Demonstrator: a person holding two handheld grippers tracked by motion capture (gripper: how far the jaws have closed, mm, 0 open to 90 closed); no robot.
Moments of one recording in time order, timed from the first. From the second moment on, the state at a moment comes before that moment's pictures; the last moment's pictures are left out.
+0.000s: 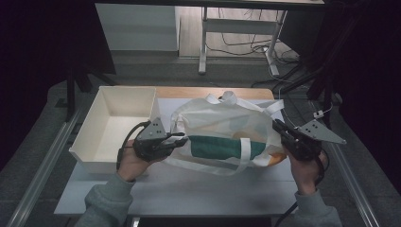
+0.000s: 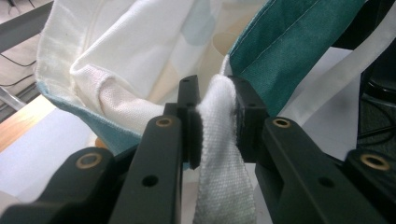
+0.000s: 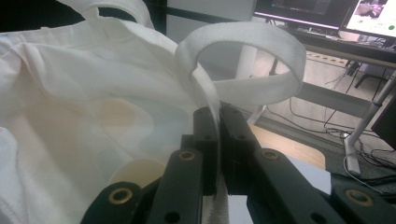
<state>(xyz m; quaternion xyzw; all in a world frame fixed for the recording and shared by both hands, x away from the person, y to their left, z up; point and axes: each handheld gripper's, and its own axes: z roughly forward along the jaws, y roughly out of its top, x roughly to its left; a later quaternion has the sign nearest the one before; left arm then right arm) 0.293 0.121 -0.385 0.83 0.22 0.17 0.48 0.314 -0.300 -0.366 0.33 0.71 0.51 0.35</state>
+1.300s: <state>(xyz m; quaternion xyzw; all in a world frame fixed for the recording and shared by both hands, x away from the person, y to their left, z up) 0.336 0.128 -0.352 0.80 0.27 0.20 0.49 0.389 -0.279 -0.341 0.36 0.74 0.48 0.31</state>
